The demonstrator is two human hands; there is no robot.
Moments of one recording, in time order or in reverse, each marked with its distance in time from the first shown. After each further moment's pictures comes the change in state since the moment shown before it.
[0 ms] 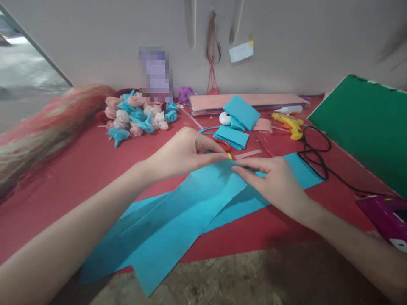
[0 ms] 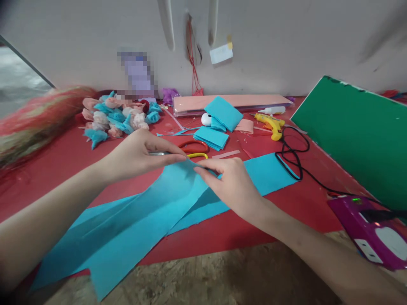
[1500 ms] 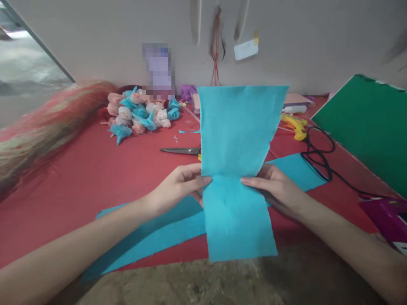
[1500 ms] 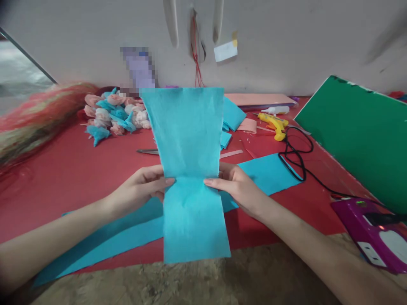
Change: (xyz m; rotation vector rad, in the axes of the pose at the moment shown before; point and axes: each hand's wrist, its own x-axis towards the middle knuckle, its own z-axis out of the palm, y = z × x) left_hand -0.055 -0.029 0.043 -0.994 -0.085 -0.402; right_hand -0.009 0.028 0.014 1.004 -0.333 0.396
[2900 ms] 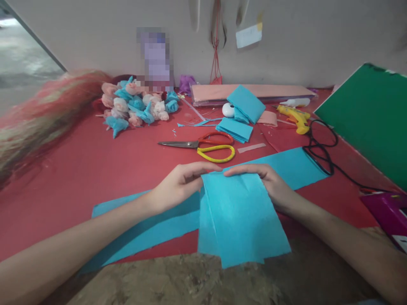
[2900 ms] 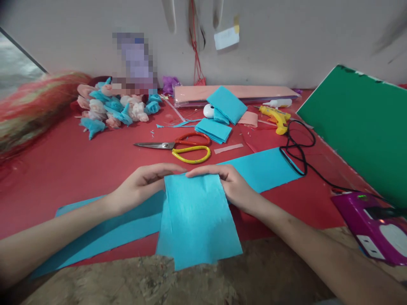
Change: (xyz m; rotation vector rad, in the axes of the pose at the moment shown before) left_hand -0.002 -0.006 0.000 0.491 0.084 0.206; right_hand 0.002 0.009 0.002 -0.129 -0.079 -0.123
